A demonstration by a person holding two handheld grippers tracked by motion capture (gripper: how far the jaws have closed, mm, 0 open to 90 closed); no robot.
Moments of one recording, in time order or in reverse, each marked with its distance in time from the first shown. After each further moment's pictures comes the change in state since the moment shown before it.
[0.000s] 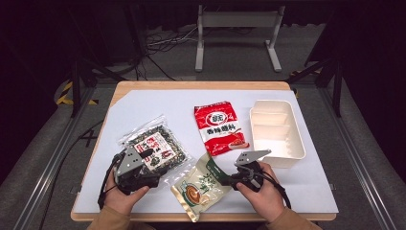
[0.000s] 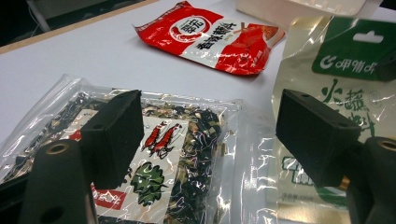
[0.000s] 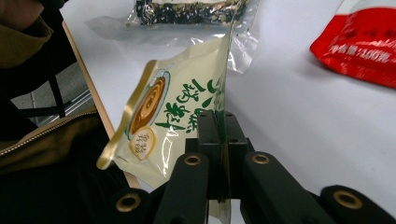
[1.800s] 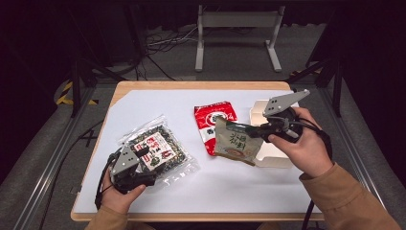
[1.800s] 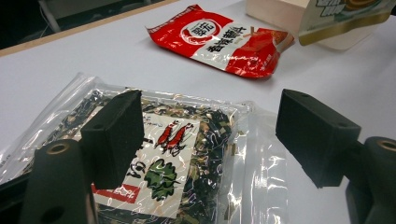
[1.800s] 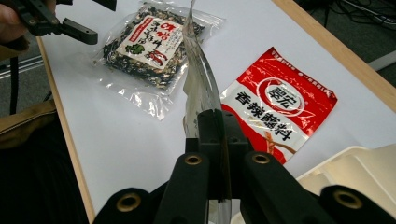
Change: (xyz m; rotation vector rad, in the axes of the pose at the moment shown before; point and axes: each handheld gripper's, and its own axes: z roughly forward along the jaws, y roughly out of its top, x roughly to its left) left arm 0.007 -0.001 -0.006 -0.013 0.028 -0.023; right arm -0.023 0.112 -0.124 0.034 -0.169 -0.289
